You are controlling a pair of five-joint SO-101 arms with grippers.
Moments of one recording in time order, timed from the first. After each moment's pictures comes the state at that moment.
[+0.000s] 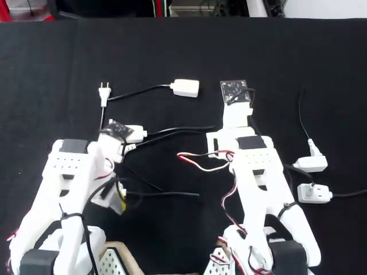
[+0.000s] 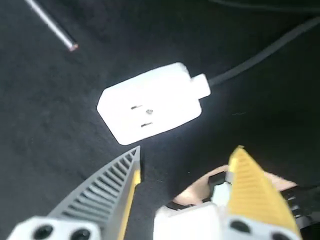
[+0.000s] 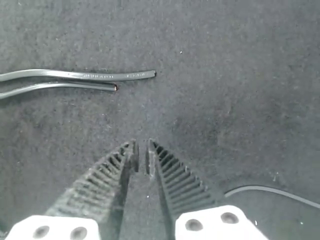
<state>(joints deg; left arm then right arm) -2.5 -30.7 54.0 81.0 -25.6 -5.5 -25.5 54.2 44.6 0.3</state>
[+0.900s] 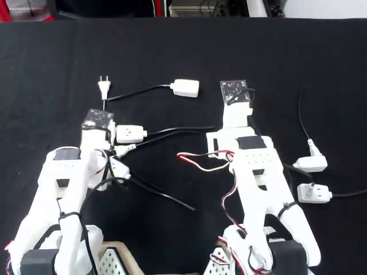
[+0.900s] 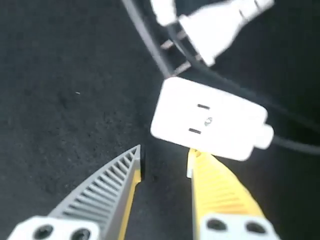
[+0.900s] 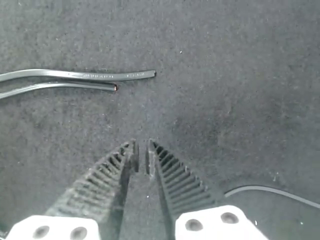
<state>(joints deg) -8.4 -30.5 61.8 55.3 -15.3 -5.5 -25.5 54.2 44.6 0.3</state>
